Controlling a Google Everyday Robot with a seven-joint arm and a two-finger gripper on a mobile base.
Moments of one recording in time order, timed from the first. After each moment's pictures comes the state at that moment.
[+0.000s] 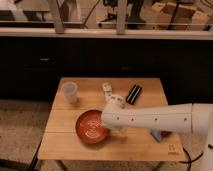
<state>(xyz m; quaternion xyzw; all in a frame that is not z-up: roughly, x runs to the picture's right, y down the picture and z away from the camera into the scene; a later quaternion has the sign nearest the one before) 0.048 0.232 0.797 -0.24 -0.15 -0.57 0.77</state>
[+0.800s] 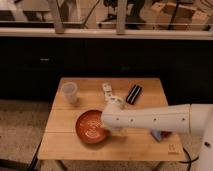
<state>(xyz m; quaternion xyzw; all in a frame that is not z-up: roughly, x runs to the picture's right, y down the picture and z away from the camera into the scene) 0.047 0.242 0.803 -0.24 -0.16 -0.58 0.76</state>
